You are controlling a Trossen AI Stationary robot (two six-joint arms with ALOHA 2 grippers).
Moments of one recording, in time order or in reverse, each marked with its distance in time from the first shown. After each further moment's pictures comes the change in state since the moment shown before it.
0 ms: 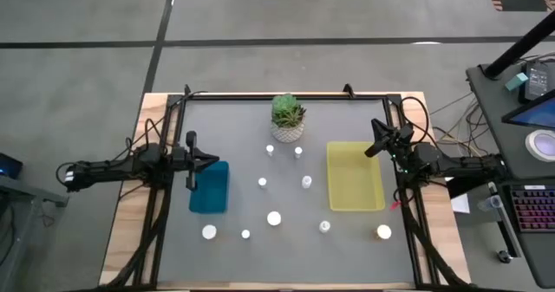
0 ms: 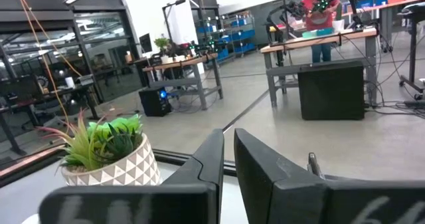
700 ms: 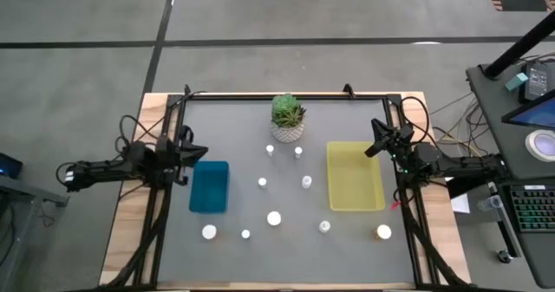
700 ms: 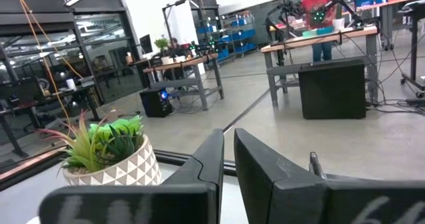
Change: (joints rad) left arm 0.000 0.000 0.000 0.353 -0.001 -0.220; right arm 0.000 0.000 0.000 0.002 0.000 0.010
